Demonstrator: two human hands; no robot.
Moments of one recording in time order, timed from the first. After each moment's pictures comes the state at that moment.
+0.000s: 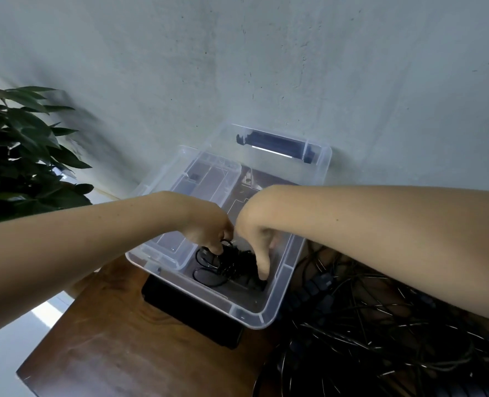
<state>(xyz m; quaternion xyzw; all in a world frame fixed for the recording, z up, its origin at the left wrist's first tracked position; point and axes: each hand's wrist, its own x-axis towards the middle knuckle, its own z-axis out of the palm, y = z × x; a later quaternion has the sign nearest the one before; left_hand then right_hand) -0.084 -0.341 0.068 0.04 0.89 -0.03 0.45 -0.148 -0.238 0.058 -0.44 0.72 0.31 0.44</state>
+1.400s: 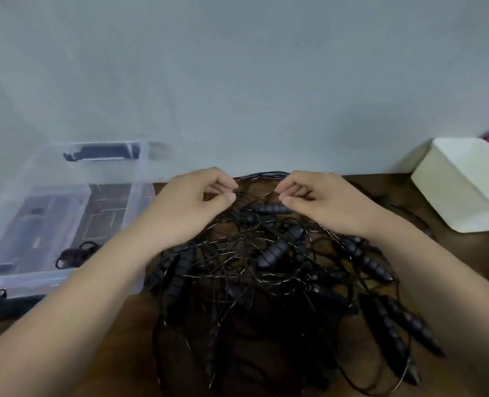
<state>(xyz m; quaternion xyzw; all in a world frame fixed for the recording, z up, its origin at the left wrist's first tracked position) -0.019 -0.101 0.137 0.15 0.89 0.42 0.04 -0.022 0.183 0.143 -0.14 0.93 -0.34 0.08</state>
